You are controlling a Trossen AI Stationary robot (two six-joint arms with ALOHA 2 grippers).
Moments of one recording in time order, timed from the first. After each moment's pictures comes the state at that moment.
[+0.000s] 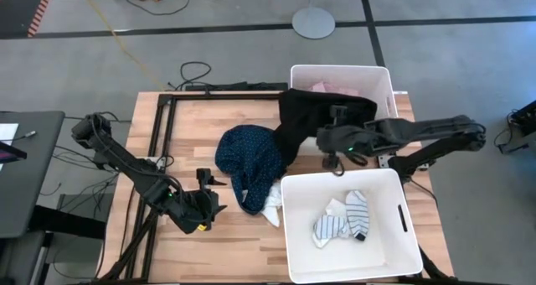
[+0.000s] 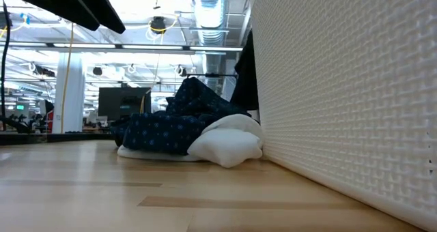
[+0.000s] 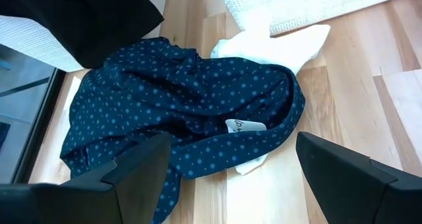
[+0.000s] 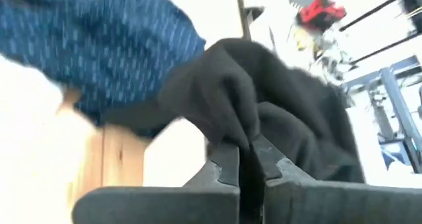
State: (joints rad) left arm -0.67 1.29 0.94 -0.61 -0.75 -0.31; right arm 0.12 1.21 1.25 -0.81 0.62 -0.21
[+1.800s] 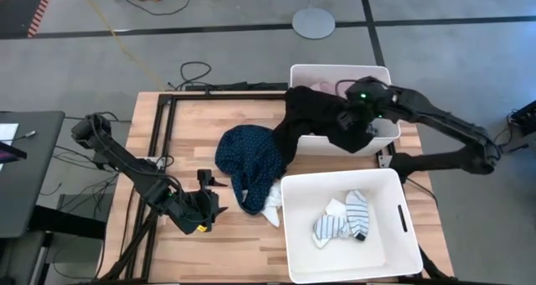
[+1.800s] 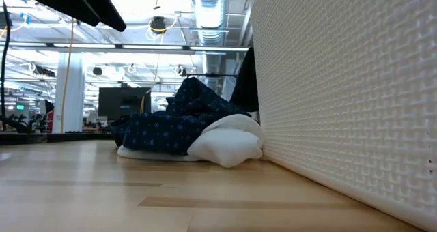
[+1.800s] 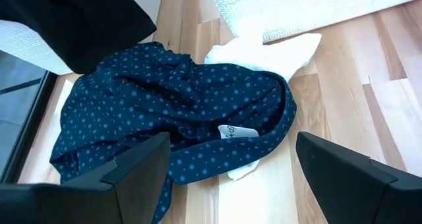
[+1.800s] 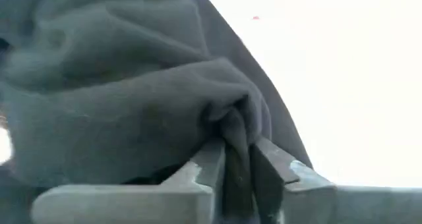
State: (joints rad) left arm -0.67 1.29 0.94 -0.58 -0.74 -0.31; right arm -0.51 1.05 1.13 -0.96 0.30 0.20
